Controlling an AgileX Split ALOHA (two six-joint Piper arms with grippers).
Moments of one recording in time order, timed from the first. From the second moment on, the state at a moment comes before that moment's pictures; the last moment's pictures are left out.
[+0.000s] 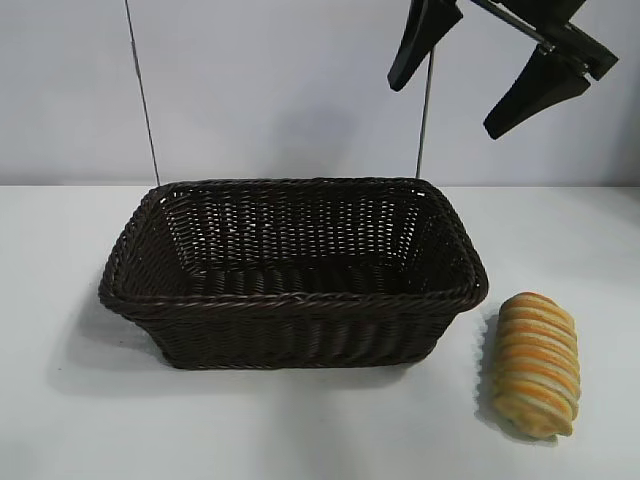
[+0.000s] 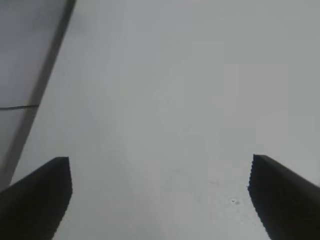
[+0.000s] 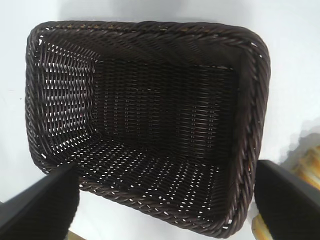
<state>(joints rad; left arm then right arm) 0.41 1.61 -1.75 -0.11 1.24 0.04 0.21 1.74 -1.53 0.43 1.07 -0.05</state>
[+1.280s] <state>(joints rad) 0.07 0.19 -0.89 -0.07 1.23 0.19 0.21 1.71 -1.53 0.43 1.05 -0.11</state>
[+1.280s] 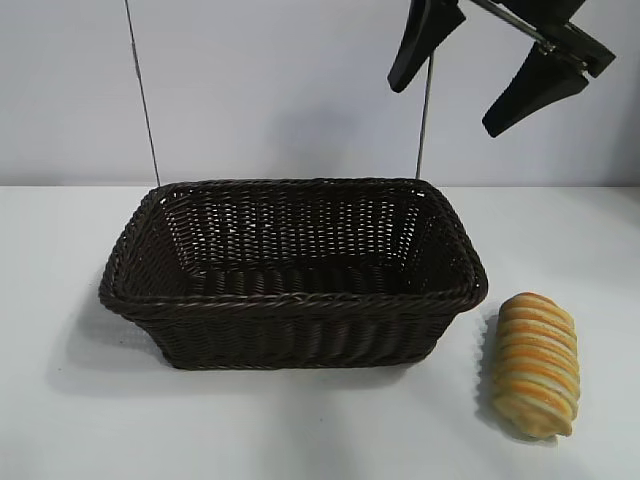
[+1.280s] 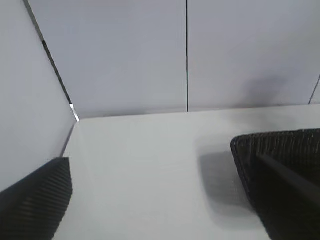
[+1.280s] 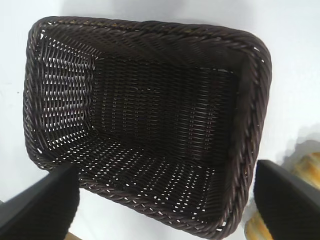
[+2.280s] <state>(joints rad) 0.04 -0.01 -0.52 -0.07 1.24 0.19 0.21 1.21 -1.34 -0.11 1.25 0.19</state>
